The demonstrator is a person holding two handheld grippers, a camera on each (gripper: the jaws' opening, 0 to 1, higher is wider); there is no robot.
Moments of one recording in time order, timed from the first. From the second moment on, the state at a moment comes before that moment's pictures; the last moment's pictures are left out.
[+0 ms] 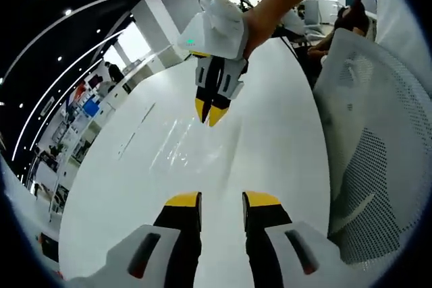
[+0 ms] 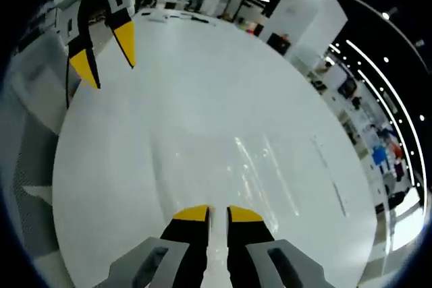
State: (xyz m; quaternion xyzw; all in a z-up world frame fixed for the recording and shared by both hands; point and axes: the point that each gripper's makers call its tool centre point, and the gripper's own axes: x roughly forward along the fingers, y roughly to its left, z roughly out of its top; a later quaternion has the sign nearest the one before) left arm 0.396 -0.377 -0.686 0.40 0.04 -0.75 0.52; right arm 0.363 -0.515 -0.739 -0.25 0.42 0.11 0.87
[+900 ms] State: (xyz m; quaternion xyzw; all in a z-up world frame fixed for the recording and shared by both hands) left arm 0.404 -0.369 -0.698 0.40 0.08 -0.74 0.53; right arm 0.342 -0.496 -0.737 -0.07 0.38 0.08 0.92
